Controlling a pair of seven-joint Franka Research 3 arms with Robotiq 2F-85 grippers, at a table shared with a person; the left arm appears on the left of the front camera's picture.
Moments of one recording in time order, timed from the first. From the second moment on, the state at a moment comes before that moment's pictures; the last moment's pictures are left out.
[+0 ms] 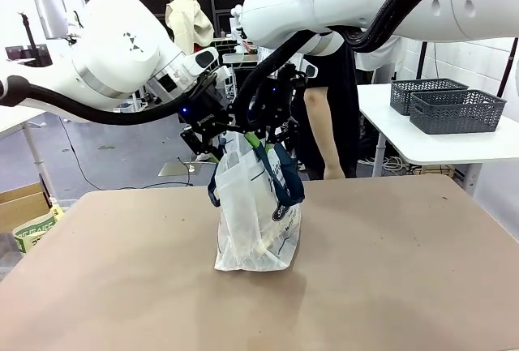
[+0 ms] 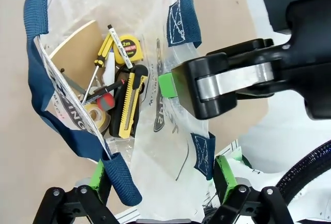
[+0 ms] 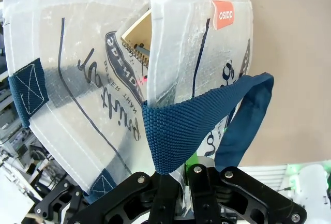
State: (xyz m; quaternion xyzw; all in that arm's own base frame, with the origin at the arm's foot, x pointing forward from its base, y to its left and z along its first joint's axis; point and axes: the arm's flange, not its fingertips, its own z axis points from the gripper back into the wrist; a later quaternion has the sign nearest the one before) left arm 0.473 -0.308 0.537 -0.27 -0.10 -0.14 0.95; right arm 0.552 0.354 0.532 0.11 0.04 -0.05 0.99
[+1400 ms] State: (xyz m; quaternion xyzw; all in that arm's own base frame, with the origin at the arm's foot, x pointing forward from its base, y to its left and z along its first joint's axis) left arm 0.510 -0.332 0.524 -0.20 -0.10 -0.14 0.96; right arm 0.554 0.357 0.522 0.12 0.05 -0.03 0.99
